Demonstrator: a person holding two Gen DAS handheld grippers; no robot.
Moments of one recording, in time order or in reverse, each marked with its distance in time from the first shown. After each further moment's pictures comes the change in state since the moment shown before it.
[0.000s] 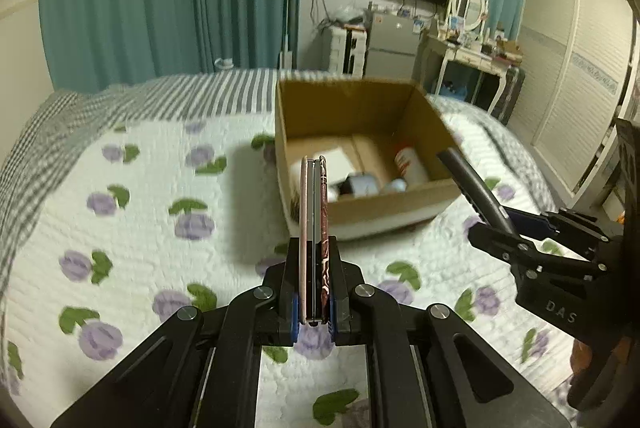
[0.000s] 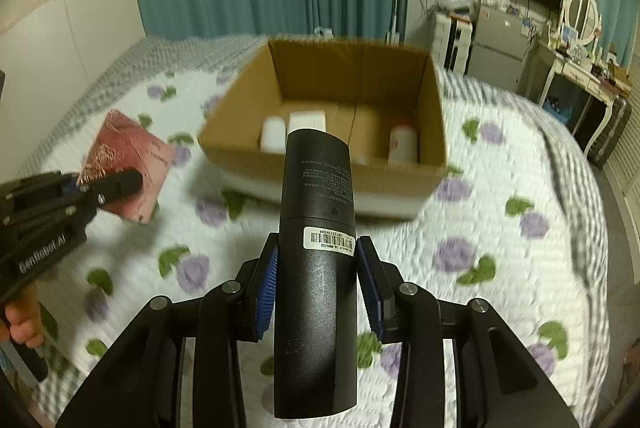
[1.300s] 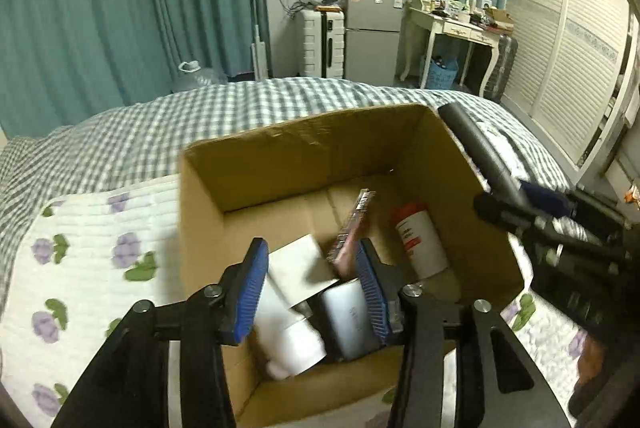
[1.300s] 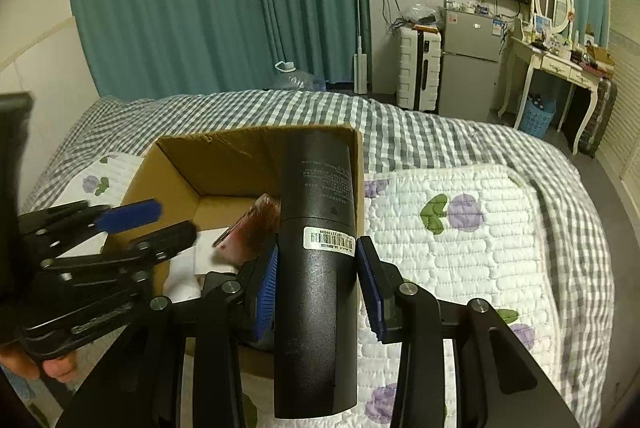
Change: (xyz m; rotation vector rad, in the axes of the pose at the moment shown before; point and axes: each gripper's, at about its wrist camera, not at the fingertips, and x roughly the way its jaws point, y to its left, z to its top) left arm 0.129 -0.047 0.090 0.113 0.078 -0.008; right arm 0.074 -0.083 0.092 0.120 -0.068 -0.057
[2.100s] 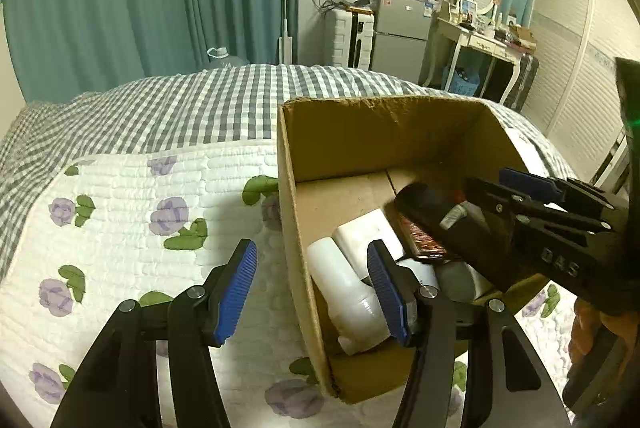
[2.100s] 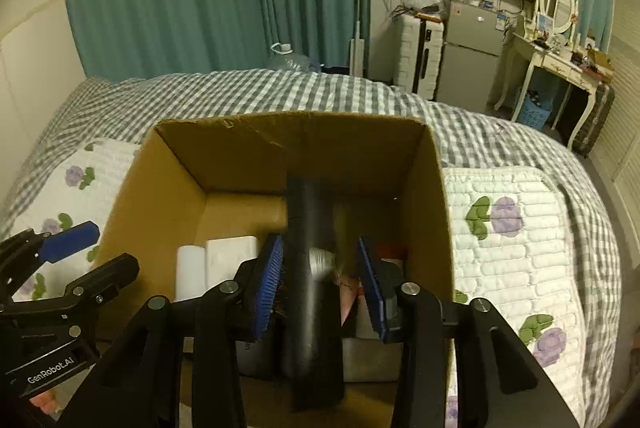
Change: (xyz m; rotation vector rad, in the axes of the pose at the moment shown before) left arm 0.003 0.057 -0.020 -0.101 0.001 0.015; right arm 0.046 0.045 0.009 -0.011 0.057 -0.030
